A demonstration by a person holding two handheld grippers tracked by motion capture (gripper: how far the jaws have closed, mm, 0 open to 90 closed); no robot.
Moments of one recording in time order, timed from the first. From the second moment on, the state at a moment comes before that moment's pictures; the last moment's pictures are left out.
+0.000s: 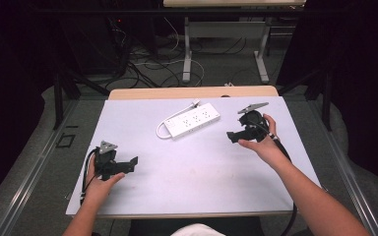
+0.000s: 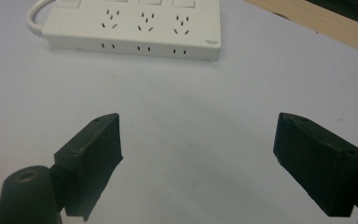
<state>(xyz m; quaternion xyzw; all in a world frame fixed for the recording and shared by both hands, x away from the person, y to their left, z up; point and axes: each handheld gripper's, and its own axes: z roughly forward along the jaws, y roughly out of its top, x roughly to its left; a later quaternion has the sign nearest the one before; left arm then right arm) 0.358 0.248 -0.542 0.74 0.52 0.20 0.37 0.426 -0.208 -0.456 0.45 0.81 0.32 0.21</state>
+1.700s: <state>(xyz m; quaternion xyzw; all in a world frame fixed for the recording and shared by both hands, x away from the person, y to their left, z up) 0.360 0.249 -0.543 0.74 0.52 0.20 0.37 0.511 -0.136 -0.423 0.43 0.83 0.29 0.21</state>
